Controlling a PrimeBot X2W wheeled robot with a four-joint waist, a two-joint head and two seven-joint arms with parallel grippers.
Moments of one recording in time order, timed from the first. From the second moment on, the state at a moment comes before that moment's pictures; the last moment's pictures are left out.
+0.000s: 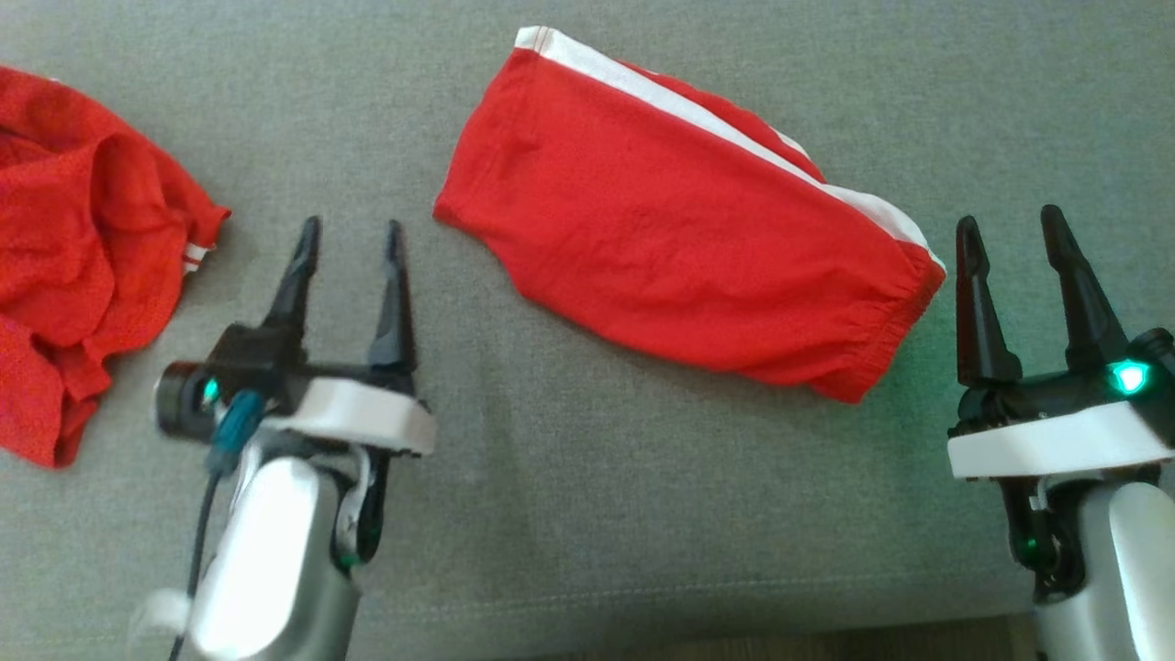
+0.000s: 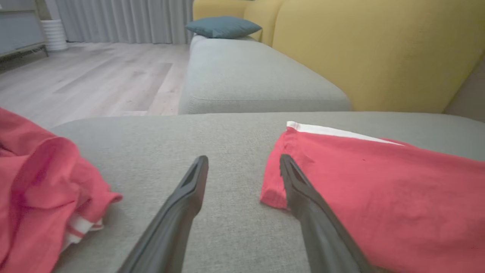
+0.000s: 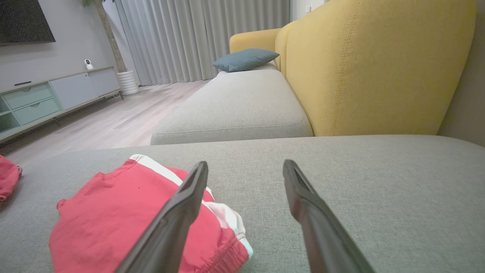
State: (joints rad) left arm -0.28 0.06 -0.24 0.20 -0.14 0.08 -0.26; right arm -0.13 -0.13 0.03 -0.04 0.23 0.12 -0.11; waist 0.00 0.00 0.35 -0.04
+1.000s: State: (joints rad) left arm -0.90 0.05 -0.40 0.86 -0.19 -0.09 0.24; right arm -0.14 -0.12 0.05 -0.04 0.25 0.12 -0.10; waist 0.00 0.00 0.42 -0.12
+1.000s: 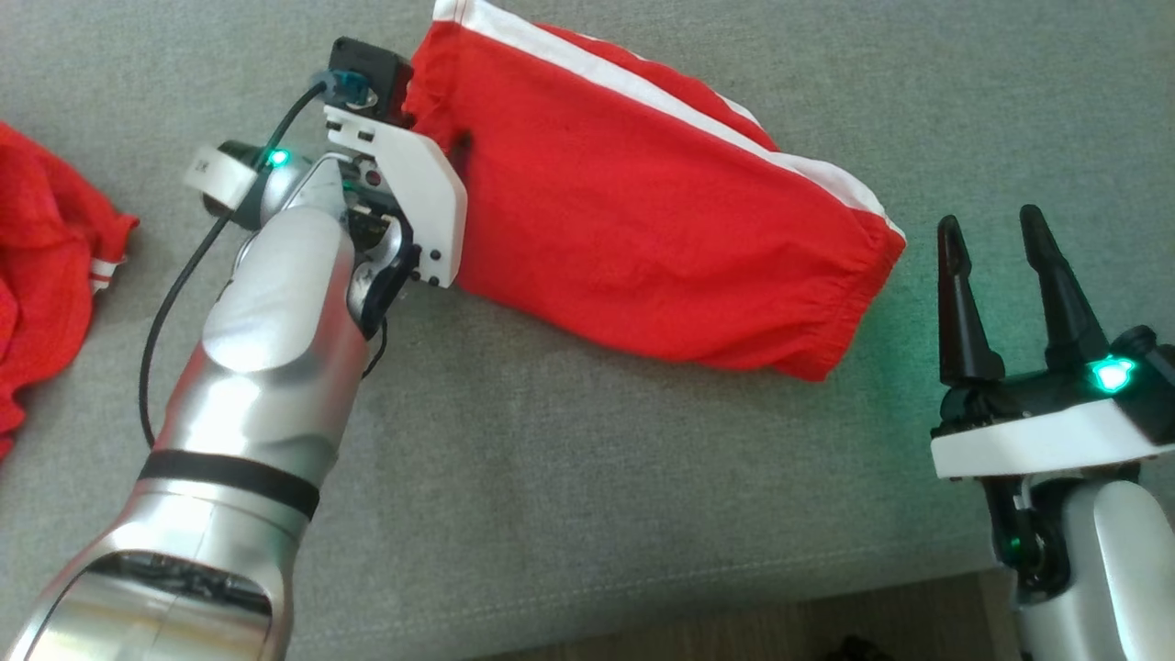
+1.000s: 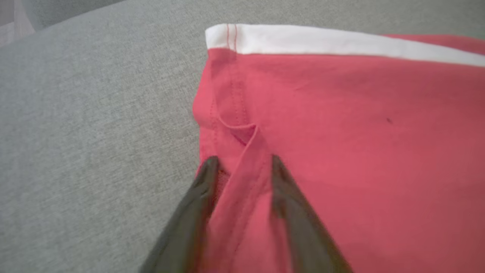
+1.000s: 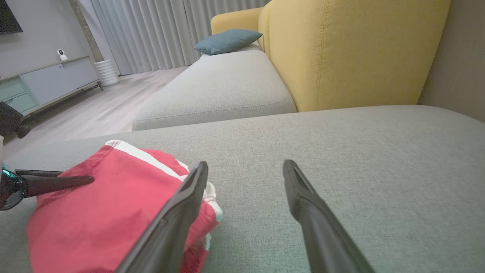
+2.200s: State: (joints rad) left arm -0.23 0.08 -0.34 0.14 -0.30 0.13 0.02; right arm -0.09 -0.13 0.02 -0.10 0.23 0.12 -0.04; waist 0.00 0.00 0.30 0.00
